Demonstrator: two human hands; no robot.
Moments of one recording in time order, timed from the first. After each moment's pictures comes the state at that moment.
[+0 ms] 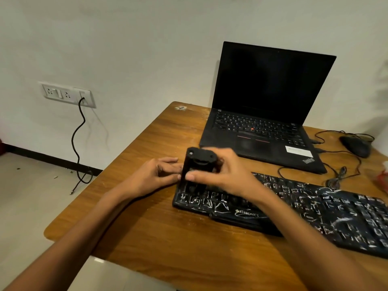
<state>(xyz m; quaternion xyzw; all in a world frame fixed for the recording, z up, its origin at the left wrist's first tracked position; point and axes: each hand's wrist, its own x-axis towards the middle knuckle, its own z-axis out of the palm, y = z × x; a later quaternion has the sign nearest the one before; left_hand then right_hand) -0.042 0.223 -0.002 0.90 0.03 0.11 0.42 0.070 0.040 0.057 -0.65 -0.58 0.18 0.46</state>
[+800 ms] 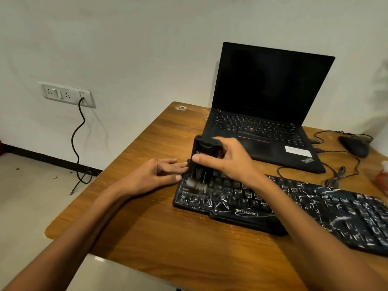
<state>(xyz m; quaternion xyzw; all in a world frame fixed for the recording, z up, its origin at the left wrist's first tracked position) -0.045 0.224 0.003 0.89 0.05 0.06 0.44 0.086 0.049 0.061 -0.71 -0.53 0.11 0.45</state>
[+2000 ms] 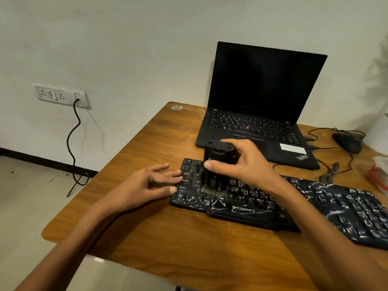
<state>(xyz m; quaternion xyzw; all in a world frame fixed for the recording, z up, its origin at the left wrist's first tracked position) -0.071 0.212 -0.001 0.91 0.04 0.09 0.40 0.082 0.017 0.071 -0.69 -0.54 0.11 0.46</state>
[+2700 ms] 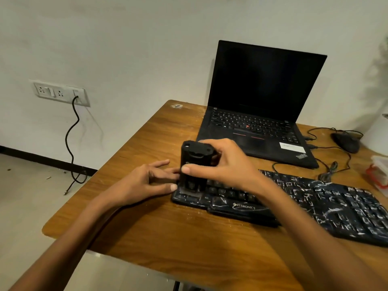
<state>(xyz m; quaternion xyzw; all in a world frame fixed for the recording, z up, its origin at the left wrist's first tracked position) -0.072 0.212 0.007 0.91 0.02 0.06 0.41 0.053 0.035 0.077 -0.69 -0.58 0.14 0.41</state>
